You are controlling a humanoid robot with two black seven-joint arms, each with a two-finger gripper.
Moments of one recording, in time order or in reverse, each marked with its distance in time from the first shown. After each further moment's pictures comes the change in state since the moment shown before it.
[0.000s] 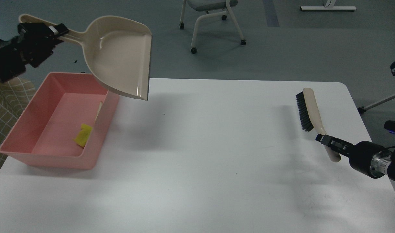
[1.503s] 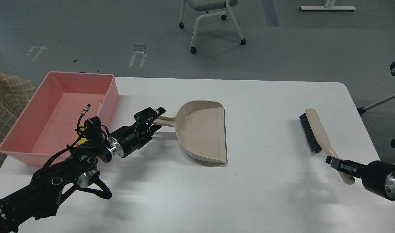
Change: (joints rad) left arm 0.205 -0.540 0.140 0.031 -0.014 0.309 0.121; right arm -0.148 -0.160 -0.014 0.147 -0.004 0.000 -0.016
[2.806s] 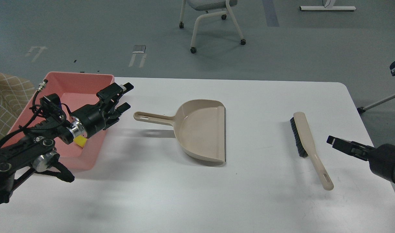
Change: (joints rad) left arm -0.050 0.316 -0.020 -0.184 -0.105 -0.001 0.007; right arm 0.003 0.003 0.155 0.062 0.017 0.000 0.000
